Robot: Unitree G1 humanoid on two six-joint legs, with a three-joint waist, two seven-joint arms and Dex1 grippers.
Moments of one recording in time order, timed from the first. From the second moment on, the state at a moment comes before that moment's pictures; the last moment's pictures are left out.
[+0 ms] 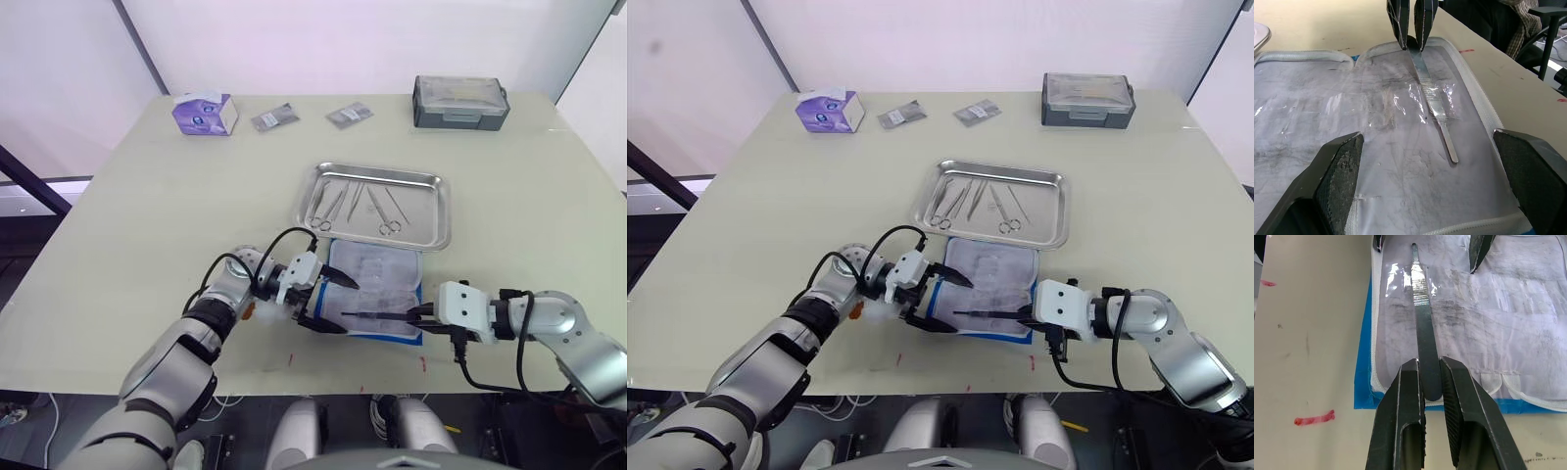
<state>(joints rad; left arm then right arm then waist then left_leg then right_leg) -0.70 0.49 -0.60 0.85 -0.48 -0.47 -1.57 -0.10 -0.82 0.26 -0.48 0.14 0.36 0.97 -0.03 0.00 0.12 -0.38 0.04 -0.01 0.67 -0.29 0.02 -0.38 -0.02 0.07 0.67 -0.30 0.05</state>
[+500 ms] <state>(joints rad) -0.69 0.47 -0.60 0.87 -0.45 -0.49 -1.57 -0.09 -0.84 0.25 -0.49 0.14 0.36 0.98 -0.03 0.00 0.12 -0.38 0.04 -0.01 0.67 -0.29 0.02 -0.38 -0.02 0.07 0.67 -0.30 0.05</state>
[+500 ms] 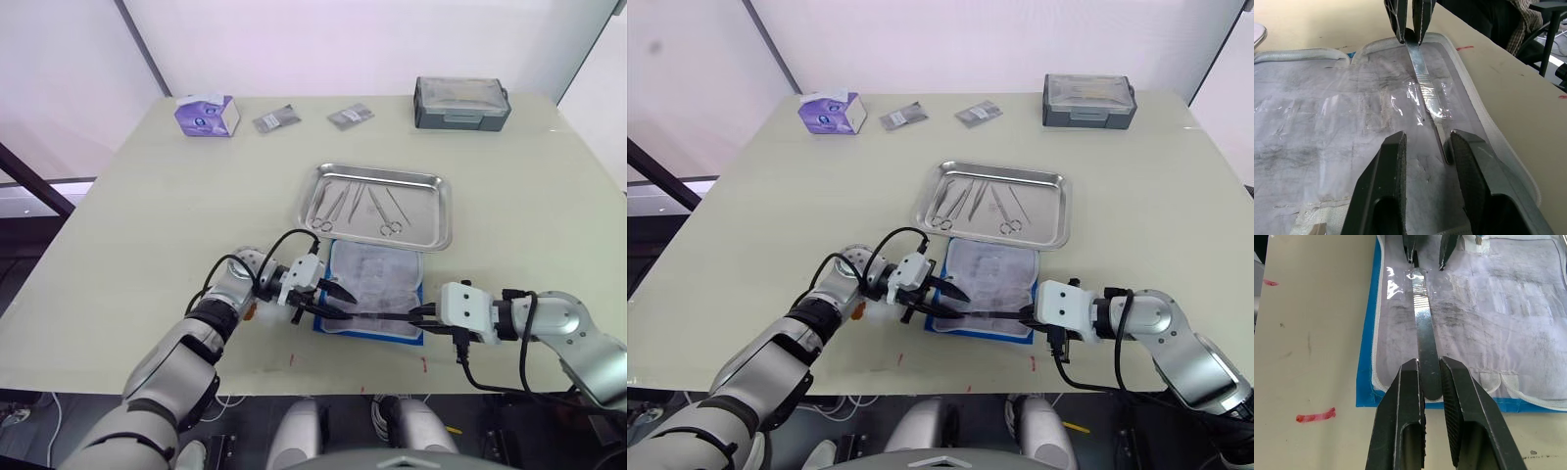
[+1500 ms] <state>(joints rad) -0.69 0.45 -0.56 0.87 -0.40 -0.47 -1.58 -0.09 -0.85 0.23 -0.49 0.14 0.36 1.00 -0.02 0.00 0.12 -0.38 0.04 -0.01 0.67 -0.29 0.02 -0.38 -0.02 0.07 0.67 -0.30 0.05</state>
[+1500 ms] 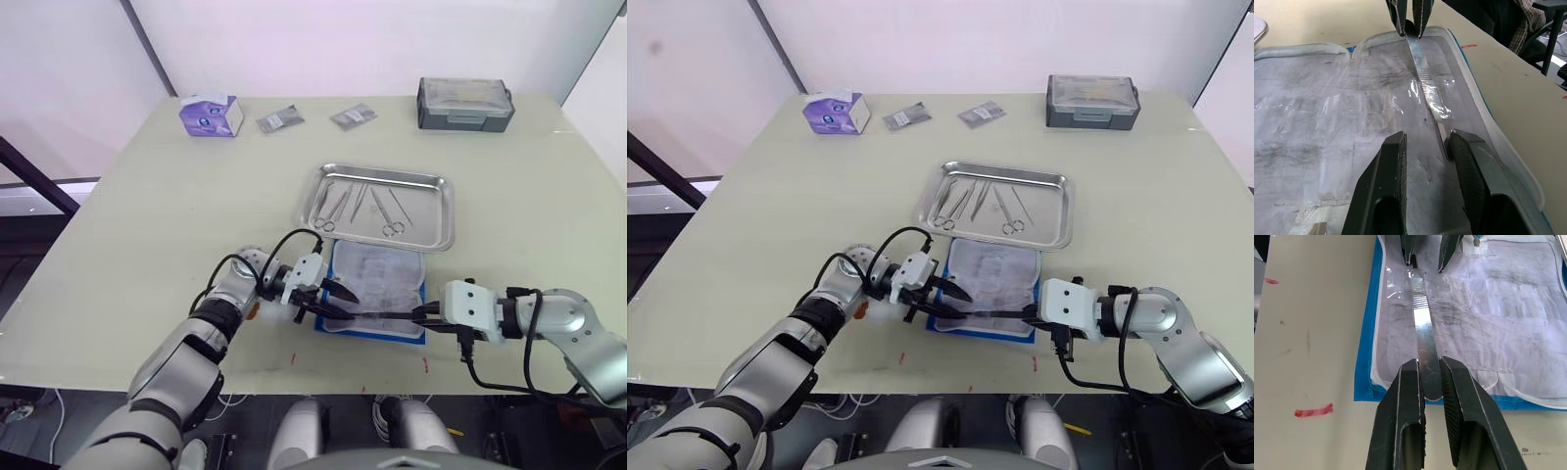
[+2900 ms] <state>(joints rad) -0.69 0.42 -0.50 0.90 -0.35 -0.51 -1.58 -0.08 -0.86 0.21 -0.50 0.14 0.35 1.00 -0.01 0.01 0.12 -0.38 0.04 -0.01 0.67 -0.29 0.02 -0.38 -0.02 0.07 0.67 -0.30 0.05</state>
